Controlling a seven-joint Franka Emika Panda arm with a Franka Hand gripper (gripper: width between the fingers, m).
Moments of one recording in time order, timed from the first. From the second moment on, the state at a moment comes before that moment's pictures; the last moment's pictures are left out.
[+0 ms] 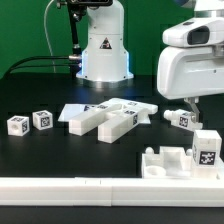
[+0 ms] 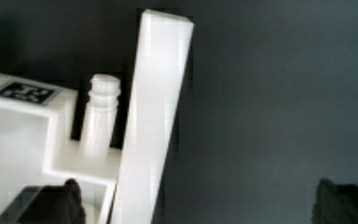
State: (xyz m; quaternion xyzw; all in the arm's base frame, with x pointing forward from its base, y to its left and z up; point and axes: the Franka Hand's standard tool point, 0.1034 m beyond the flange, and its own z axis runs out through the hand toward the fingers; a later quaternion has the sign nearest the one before) arm 0.568 0.158 0.078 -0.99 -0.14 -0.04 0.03
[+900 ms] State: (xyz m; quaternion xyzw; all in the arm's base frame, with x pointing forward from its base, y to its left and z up) arm 0.471 0.183 0.050 -0.98 -0.22 0.00 0.00
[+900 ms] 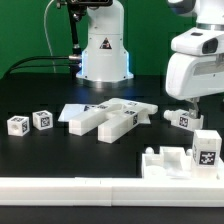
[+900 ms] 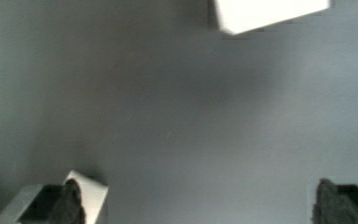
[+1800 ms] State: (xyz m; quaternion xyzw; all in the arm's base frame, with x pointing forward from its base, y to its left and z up) arm 0.430 0.171 0.032 -0.91 -0.16 0.37 -0.07
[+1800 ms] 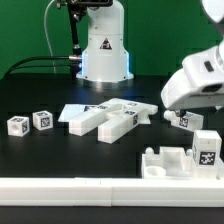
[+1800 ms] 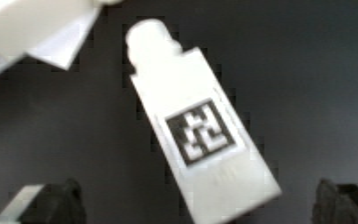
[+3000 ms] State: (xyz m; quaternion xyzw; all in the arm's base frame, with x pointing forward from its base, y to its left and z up) arm 0.425 0.175 0.016 -0.91 -0.10 0.40 -0.11
